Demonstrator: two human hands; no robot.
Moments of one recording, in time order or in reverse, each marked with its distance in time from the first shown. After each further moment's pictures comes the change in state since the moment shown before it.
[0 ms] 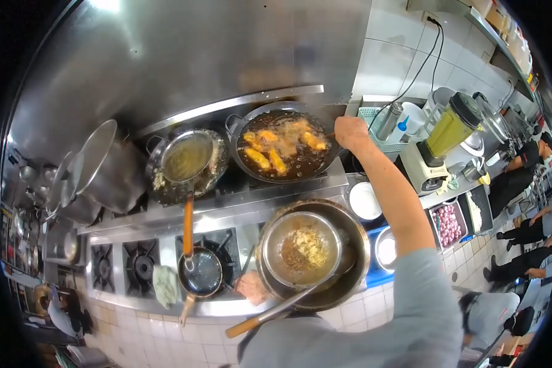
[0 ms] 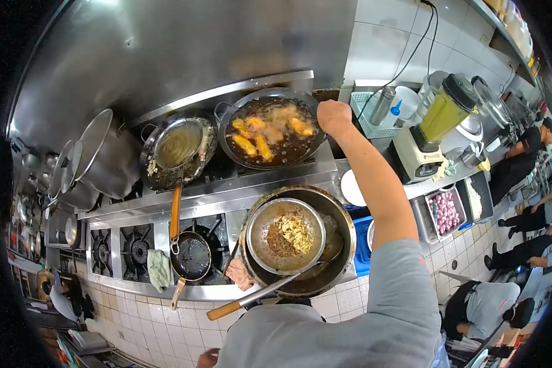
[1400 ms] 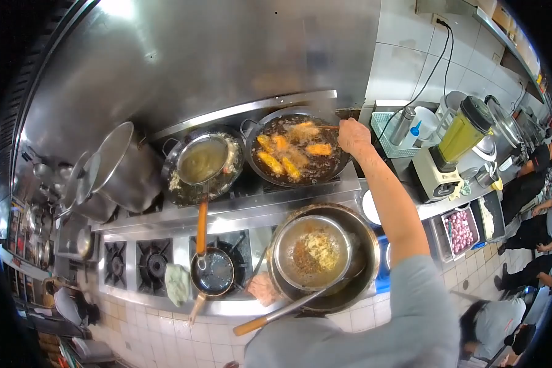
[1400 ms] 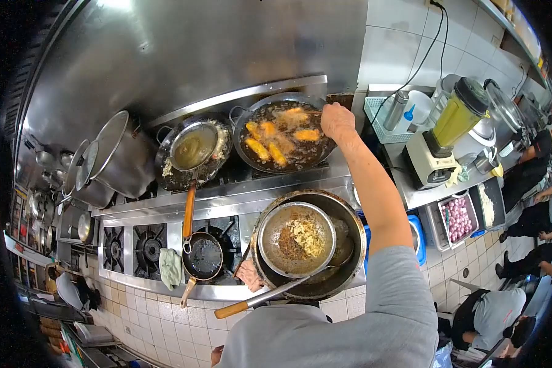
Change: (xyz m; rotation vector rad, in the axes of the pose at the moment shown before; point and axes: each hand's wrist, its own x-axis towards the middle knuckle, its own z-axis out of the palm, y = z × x) left_hand 0.035 -0.052 0.054 -0.186 0.205 -0.304; right_hand 0.010 -0.019 0.019 0.209 0.153 0.024
